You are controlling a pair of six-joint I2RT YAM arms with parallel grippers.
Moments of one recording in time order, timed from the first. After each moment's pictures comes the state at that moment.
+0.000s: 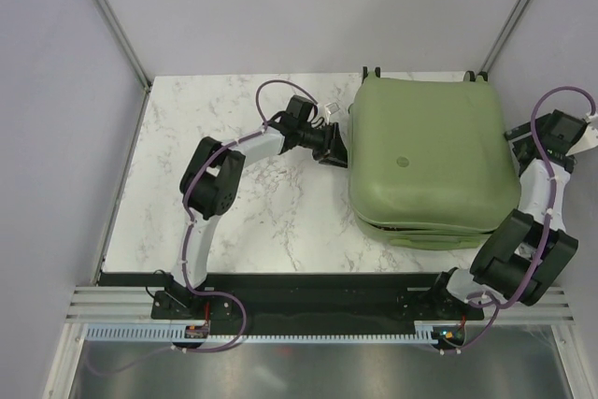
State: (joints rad) left arm -0.56 2.23 1.63 -0.13 0.87 -0.64; right arm -0.59 1.41 1.10 -0.34 0.08 0.63
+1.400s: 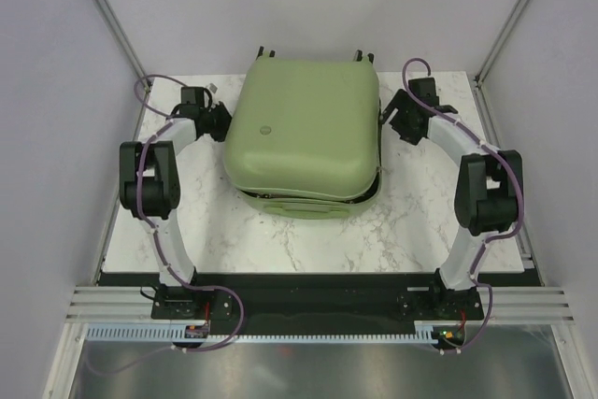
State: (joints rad) left arm -0.01 2.02 1.40 -0.20 0.48 -0.49; right arm 0.11 1.87 1.39 -0.37 0.01 0.71
